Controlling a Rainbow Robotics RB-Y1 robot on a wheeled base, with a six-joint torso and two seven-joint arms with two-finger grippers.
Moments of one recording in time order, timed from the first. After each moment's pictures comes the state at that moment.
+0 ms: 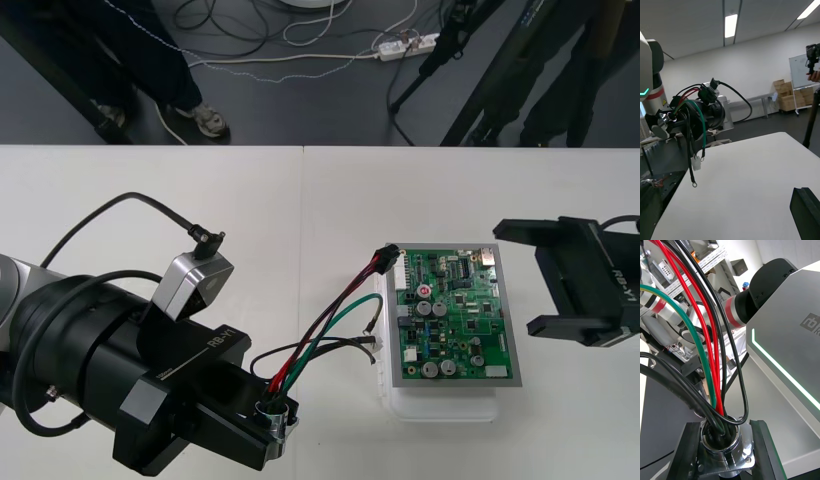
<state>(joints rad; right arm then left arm) -0.12 -0.74 0.03 -1.56 0.63 -1.56 0.02 -0.06 0.56 -0.18 -2.10 -0.96 -1.53 1.04</state>
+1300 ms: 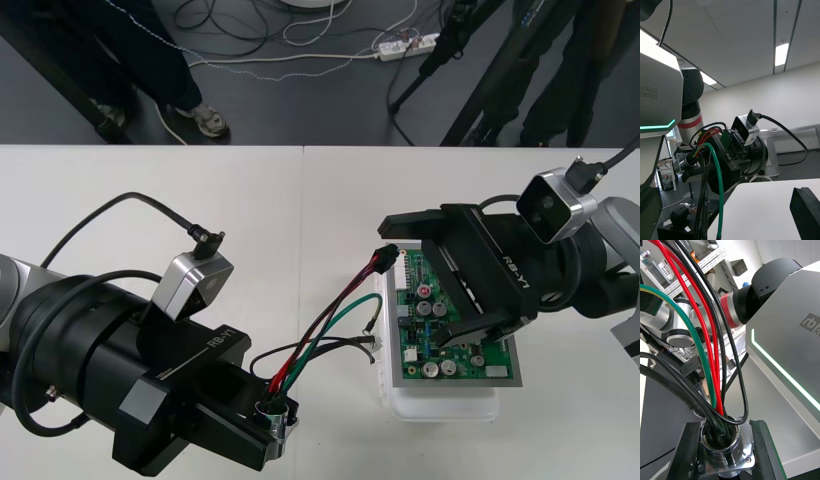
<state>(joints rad) -0.35 -0.57 0.29 -1.56 0.60 -1.56 0.00 -0.06 0.56 -0.18 -2.10 -0.95 -1.53 1.04</state>
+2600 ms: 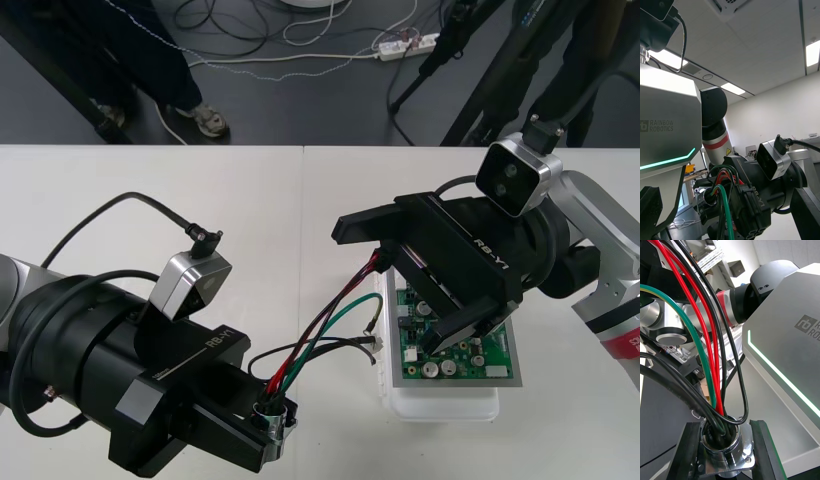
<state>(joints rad) -0.46 -0.54 0.39 -1.59 0.53 -1.56 -0.16 -0.06 0.56 -0.18 -2.10 -0.94 -1.54 1.04</state>
